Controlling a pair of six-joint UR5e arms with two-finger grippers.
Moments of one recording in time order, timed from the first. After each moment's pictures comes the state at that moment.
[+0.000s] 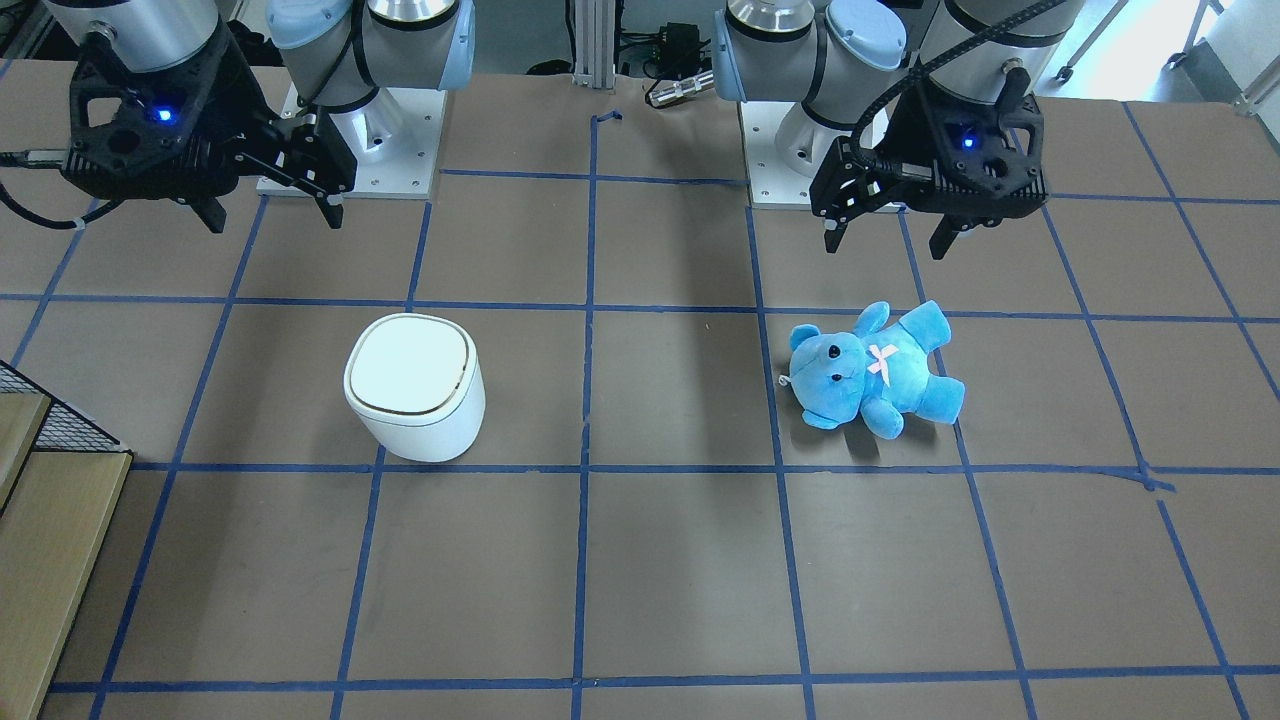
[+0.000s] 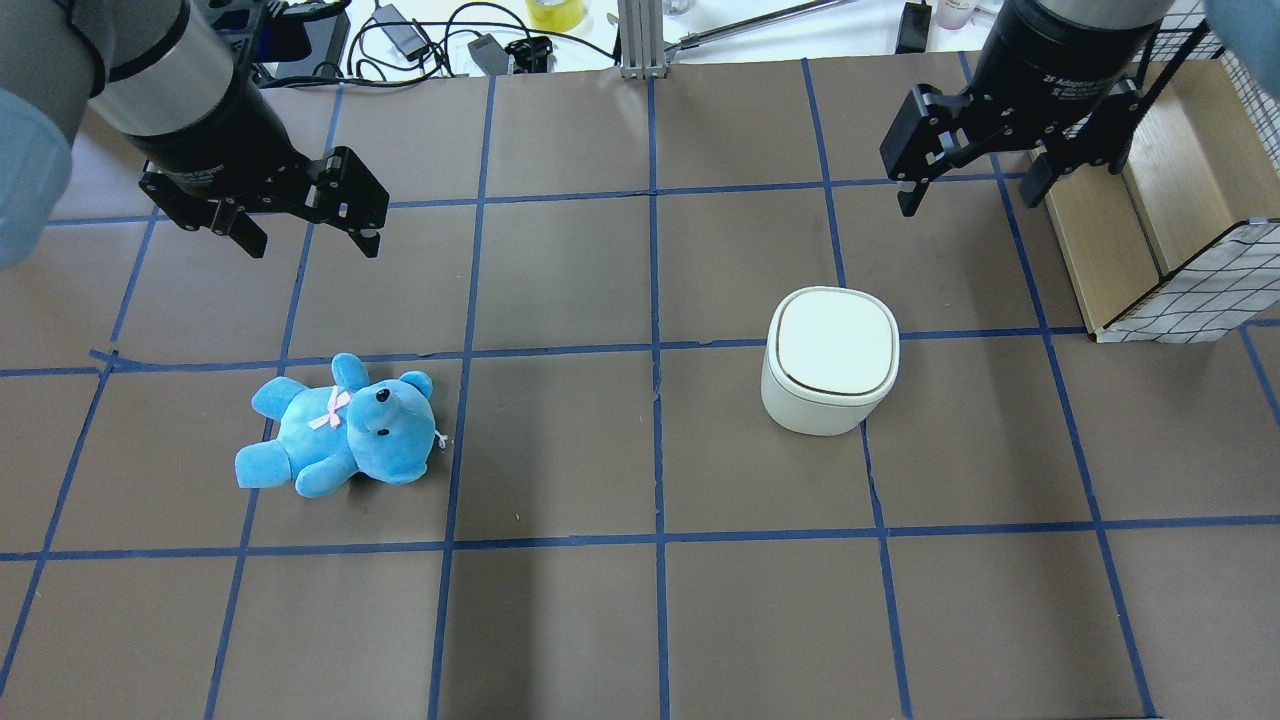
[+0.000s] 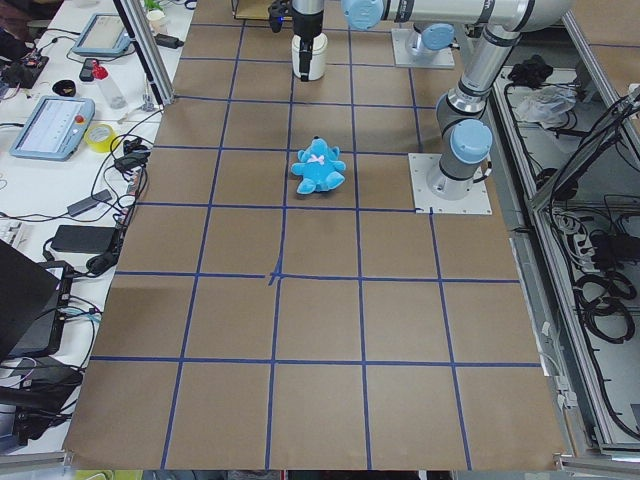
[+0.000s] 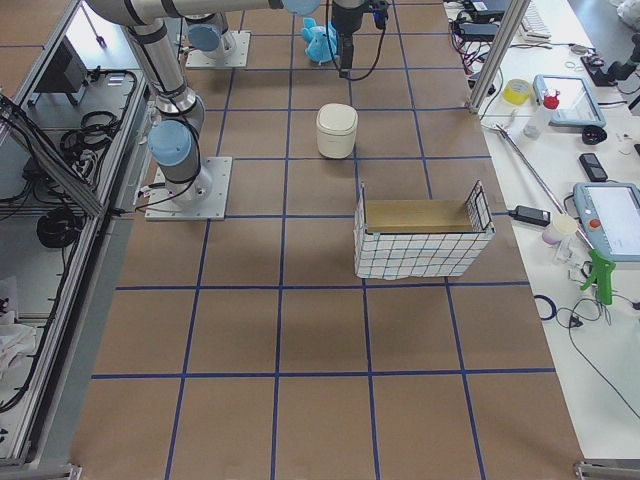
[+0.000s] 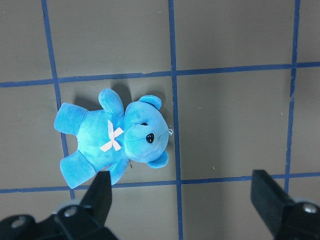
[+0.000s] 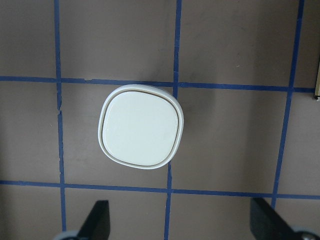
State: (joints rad) left arm -1.54 -1.52 -1.60 -1.55 1.57 0.07; right arm 1.55 -1.57 1.47 -1.44 -1.54 -0.07
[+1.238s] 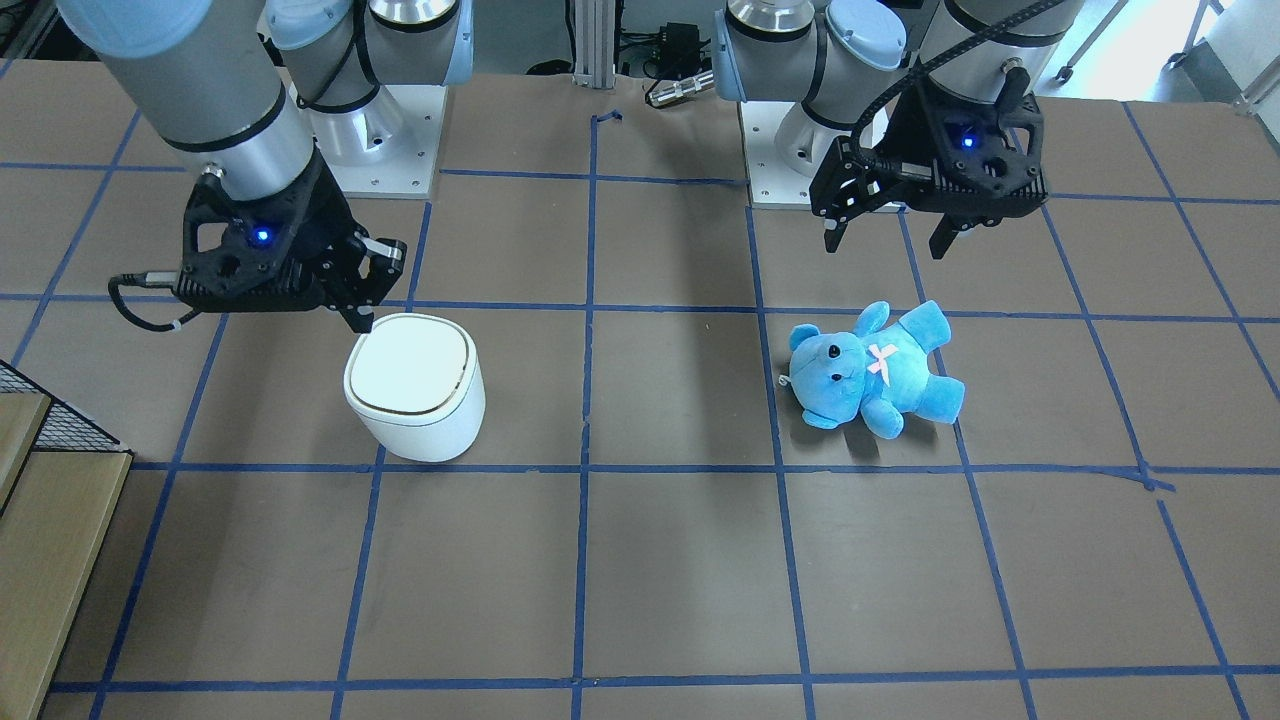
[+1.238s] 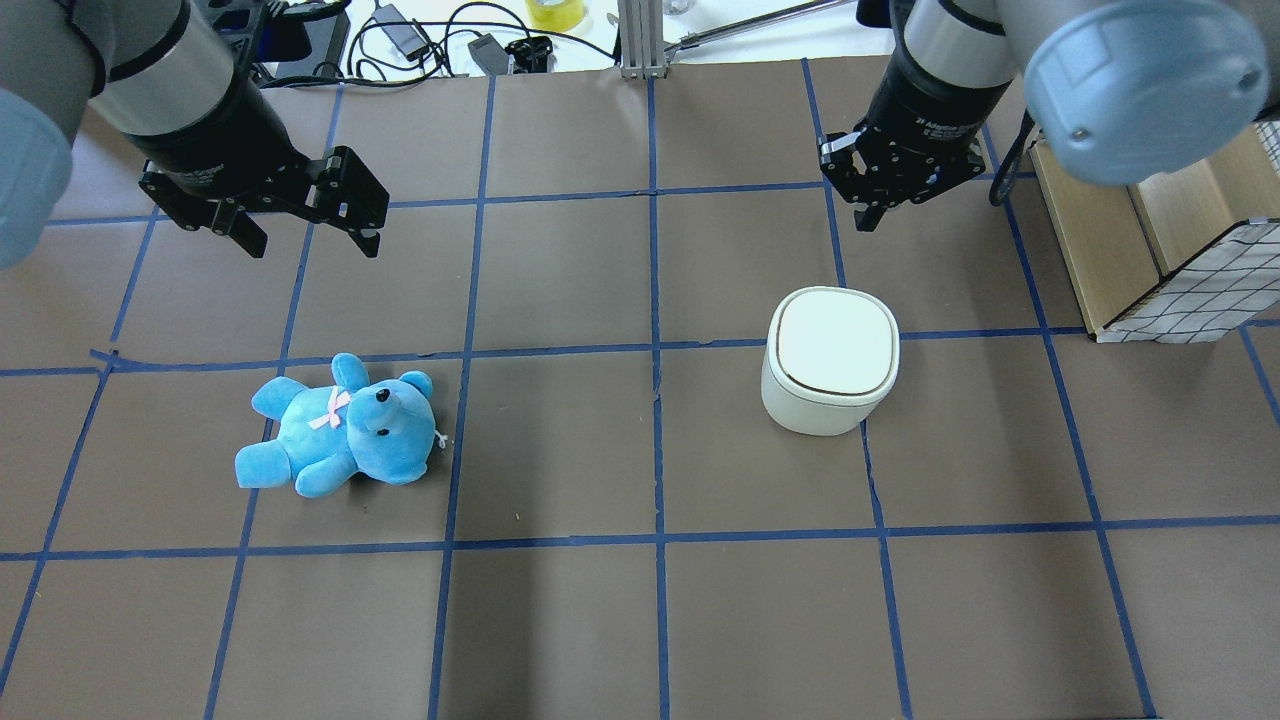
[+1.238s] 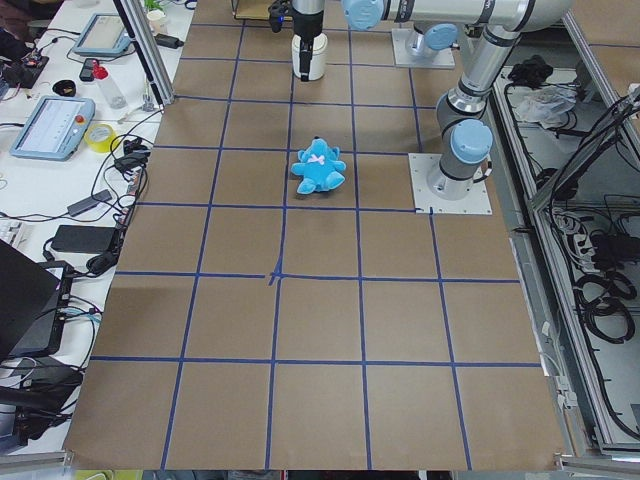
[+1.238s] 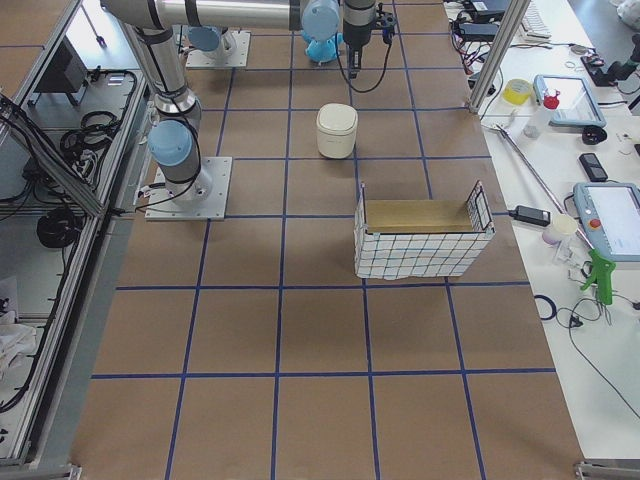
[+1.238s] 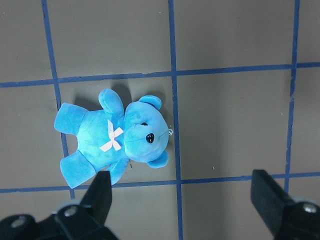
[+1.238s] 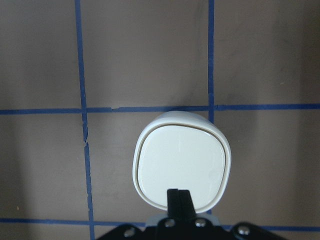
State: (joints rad) left arm -1.54 -1.52 -1.60 -1.55 1.57 0.07; right arm 1.62 -1.48 1.60 -1.75 -1.48 0.06
